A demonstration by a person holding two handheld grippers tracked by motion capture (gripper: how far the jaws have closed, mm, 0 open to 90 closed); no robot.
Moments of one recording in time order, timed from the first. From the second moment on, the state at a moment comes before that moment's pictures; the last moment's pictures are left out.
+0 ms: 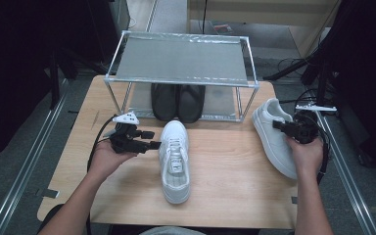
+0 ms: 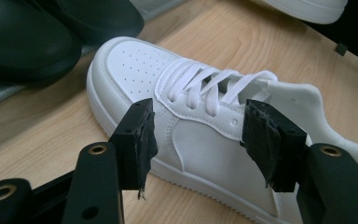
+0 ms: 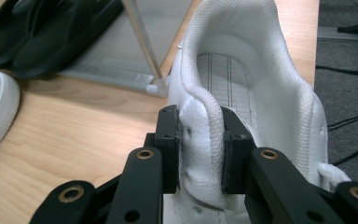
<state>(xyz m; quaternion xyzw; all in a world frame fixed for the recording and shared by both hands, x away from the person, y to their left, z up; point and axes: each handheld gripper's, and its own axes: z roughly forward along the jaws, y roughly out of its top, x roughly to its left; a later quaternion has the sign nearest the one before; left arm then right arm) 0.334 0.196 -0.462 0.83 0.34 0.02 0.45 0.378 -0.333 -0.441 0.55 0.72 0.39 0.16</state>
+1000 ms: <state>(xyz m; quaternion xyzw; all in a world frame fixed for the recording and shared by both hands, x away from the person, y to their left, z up) 0.334 0.197 -0.462 0.82 0.33 0.03 0.46 0.320 -0.240 -0.435 0.45 0.78 0.41 0.11</state>
